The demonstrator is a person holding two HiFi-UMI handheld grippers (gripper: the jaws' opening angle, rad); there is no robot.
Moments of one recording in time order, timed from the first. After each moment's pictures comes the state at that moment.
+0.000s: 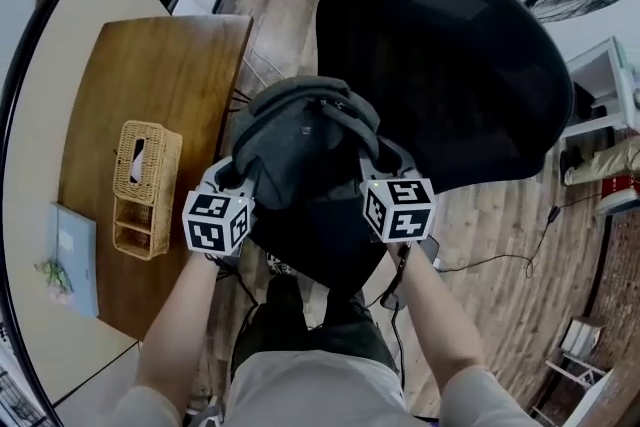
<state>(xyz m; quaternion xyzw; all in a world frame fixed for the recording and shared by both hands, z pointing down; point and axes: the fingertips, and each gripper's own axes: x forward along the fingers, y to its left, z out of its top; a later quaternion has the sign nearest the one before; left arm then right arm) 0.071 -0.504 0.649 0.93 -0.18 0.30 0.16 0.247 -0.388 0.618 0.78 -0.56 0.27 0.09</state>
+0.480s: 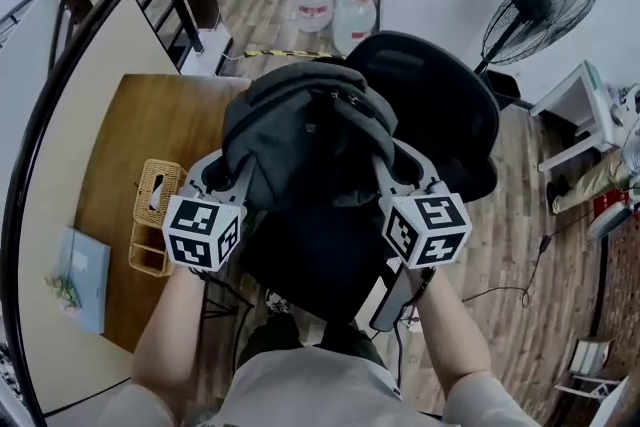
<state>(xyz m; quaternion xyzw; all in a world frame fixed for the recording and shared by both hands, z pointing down) 0.106 -0.495 0.422 0.97 -0.17 0.19 0.03 0.265 -0.355 0.390 0.80 -0.58 0.16 0.03</state>
